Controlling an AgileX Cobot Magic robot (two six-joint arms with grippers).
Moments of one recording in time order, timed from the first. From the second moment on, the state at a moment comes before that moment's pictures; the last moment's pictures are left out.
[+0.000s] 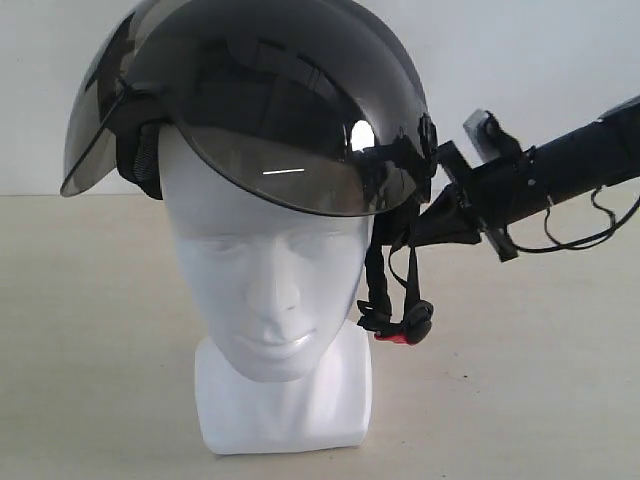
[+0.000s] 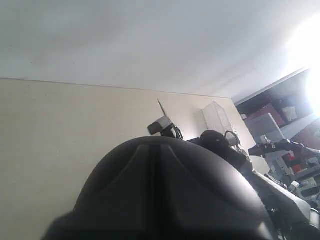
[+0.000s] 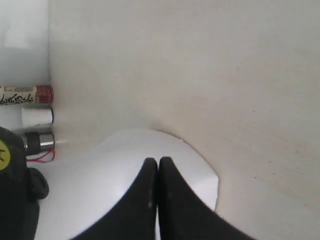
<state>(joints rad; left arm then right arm) 0.19 1.62 -1.59 -1.27 1.21 0.55 0.01 2.15 -1.55 1.13 1.21 -0.60</state>
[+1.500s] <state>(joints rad) -0.08 1.66 -1.60 -1.28 1.21 0.45 0.12 2.05 -1.55 1.30 1.20 -0.71</state>
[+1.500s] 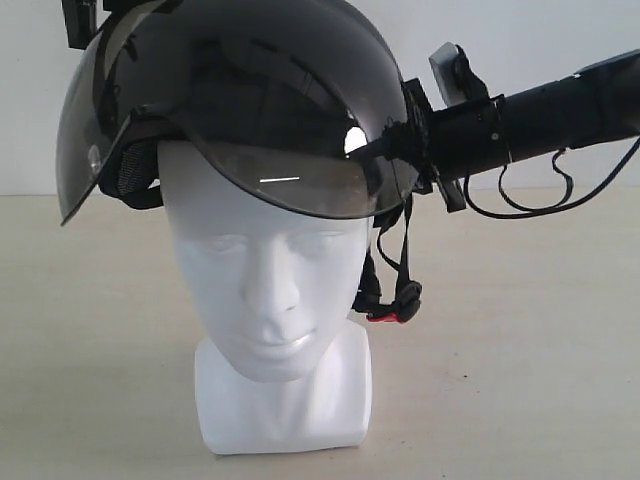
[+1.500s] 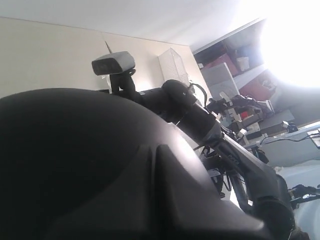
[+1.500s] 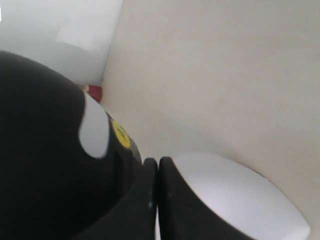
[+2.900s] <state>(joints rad) -0.08 1.66 -1.60 -1.33 1.21 0.48 0.15 2.15 -1.55 1.42 1.19 -0.68</state>
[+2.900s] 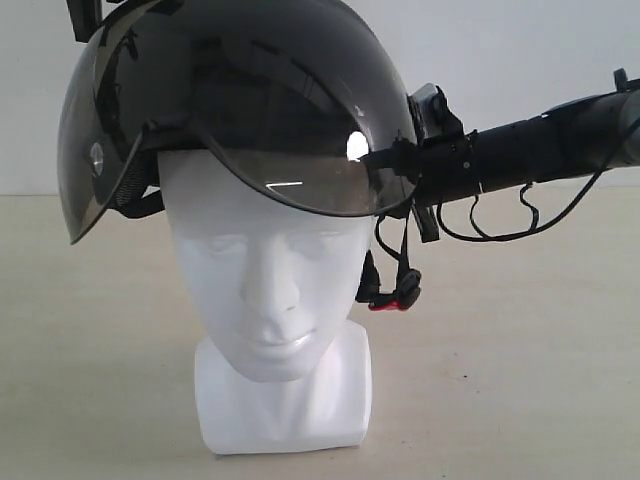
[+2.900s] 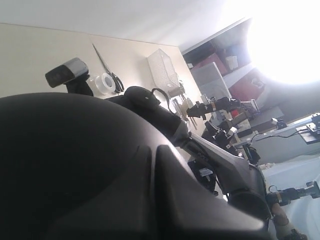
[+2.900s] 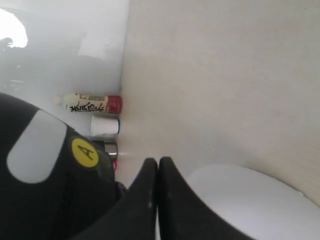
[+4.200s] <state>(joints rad) -0.18 1.62 -1.60 -1.39 1.22 0.46 0.09 1.91 -1.55 1.31 1.20 -0.66</state>
